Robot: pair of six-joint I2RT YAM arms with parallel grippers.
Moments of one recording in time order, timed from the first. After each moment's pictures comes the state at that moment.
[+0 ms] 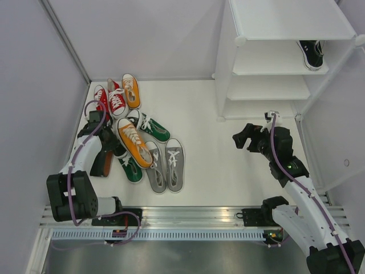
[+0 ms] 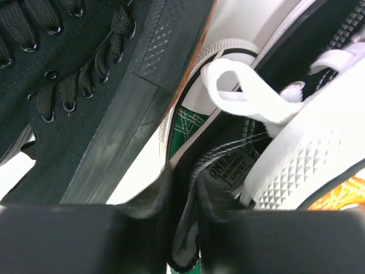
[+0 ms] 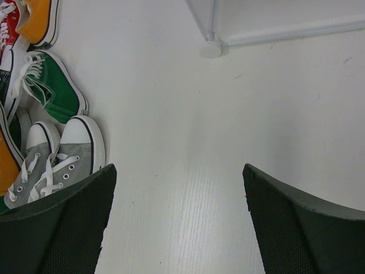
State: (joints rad) left arm 0.12 1.33 0.87 -0.60 -0.10 -0.43; right arm 0.23 0.76 0.63 -0.29 -0.11 0.42
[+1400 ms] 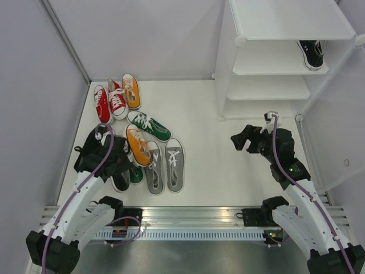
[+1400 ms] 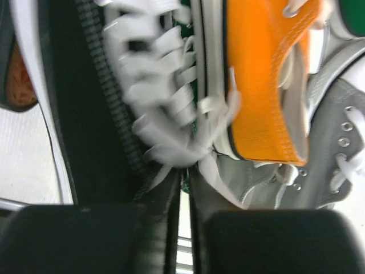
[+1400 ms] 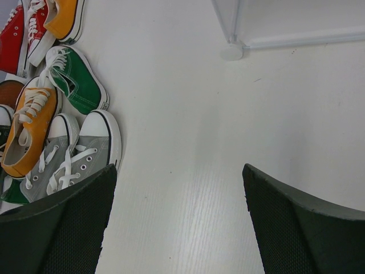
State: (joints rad) left arm -0.30 0.82 0.74 -0.92 -0.23 -0.71; right arm 0.24 0.72 0.62 -0.29 -0.16 0.42
